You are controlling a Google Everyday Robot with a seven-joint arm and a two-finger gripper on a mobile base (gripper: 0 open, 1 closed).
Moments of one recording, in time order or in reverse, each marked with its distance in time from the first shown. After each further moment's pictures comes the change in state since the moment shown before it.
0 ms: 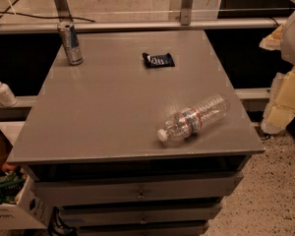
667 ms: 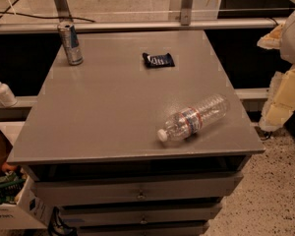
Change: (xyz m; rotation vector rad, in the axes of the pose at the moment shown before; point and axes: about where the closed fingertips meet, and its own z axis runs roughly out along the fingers) arm -0.001 -0.006 0.004 0.004 -0.037 -0.008
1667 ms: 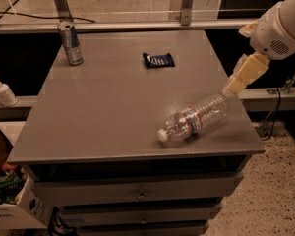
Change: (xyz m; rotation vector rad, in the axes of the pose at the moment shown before) arm -0.020 -0.105 0.067 0.127 -0.226 0.104
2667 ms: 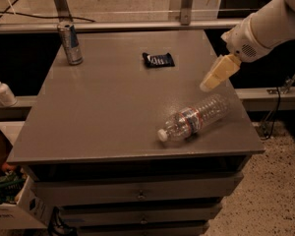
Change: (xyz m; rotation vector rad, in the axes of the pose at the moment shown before) arm -0.016 -0.025 0.063 -0.018 -0.078 0.086
